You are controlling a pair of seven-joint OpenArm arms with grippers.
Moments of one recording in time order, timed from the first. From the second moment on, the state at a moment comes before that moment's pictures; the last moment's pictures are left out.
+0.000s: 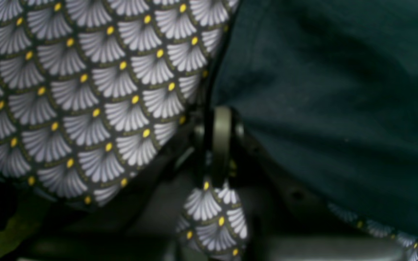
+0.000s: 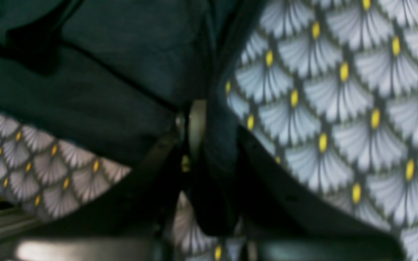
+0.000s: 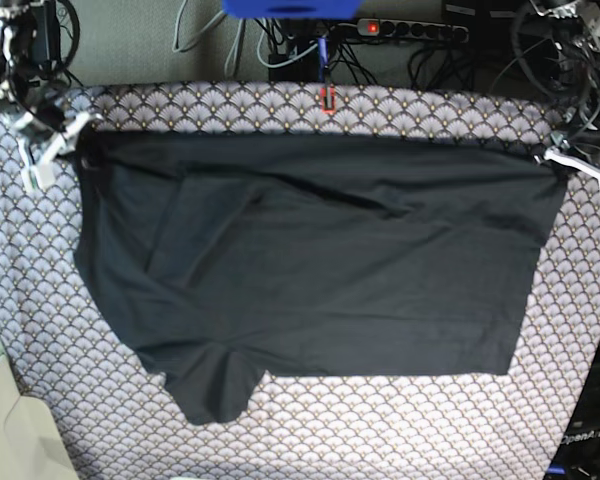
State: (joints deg) left arm 14.9 -14.7 -39.2 89.3 -27.8 -18.0 45.8; right arm -21.4 25.1 19.7 76.6 31.0 40.6 -27.7
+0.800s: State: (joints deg) left arm 17.4 -14.7 -39.2 90.6 -27.9 -18.1 45.6; right arm -22.6 25.3 19.8 76.5 30.7 40.6 -26.0
